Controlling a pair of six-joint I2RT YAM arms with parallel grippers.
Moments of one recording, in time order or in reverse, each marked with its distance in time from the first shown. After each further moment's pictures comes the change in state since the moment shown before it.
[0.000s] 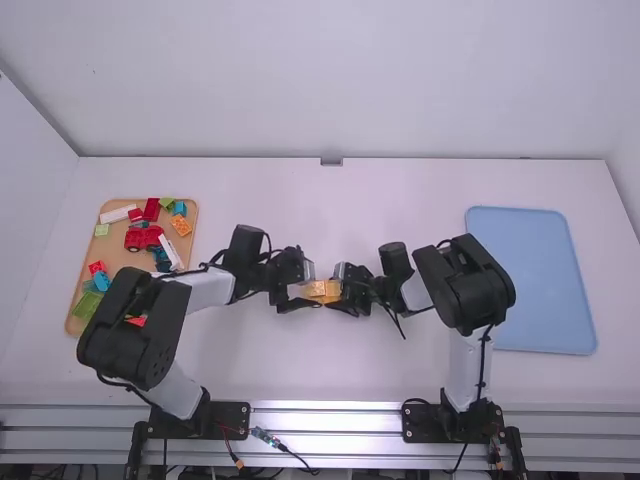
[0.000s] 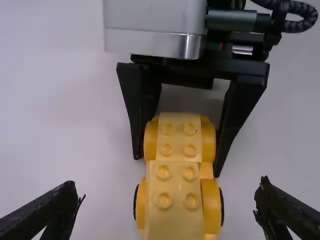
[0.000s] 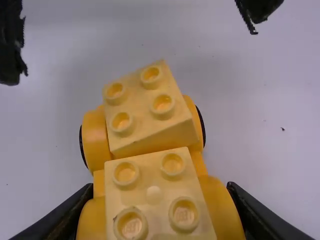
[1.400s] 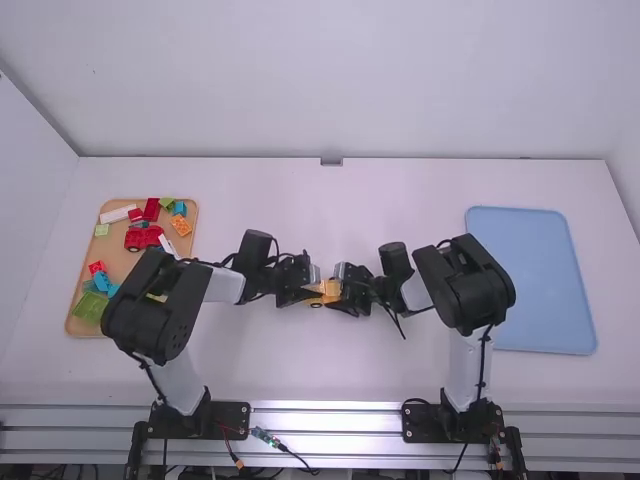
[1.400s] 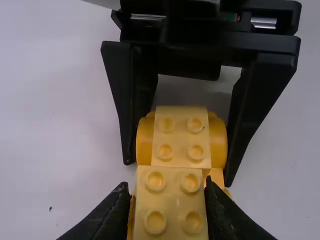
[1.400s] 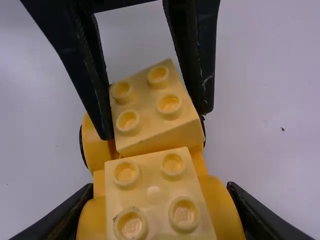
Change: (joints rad) left arm -0.031 0.140 0.000 0.152 0.006 -0.047; right arm 0.000 0.000 0.000 0.002 0.000 0.001
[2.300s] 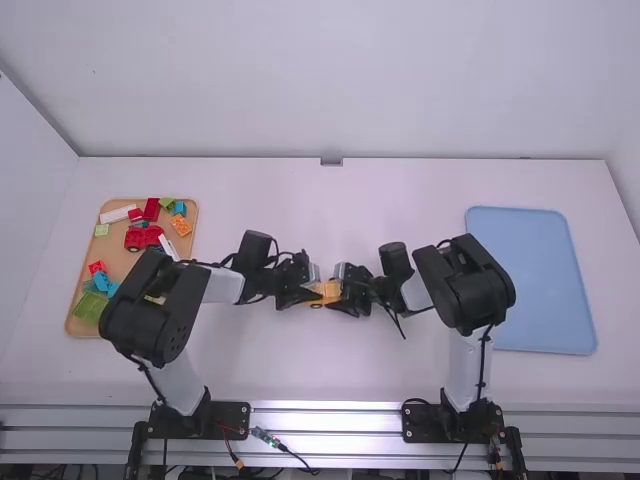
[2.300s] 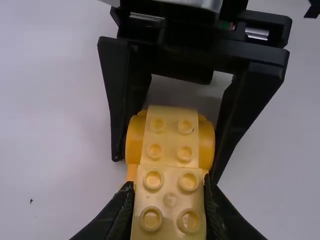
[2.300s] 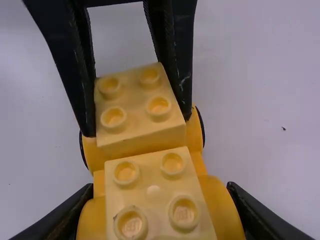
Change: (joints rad) left arm 0.000 -0.014 0.000 -0.055 0.021 -0.072; right arm -0.001 0.000 0.000 -0.003 -0.005 0.000
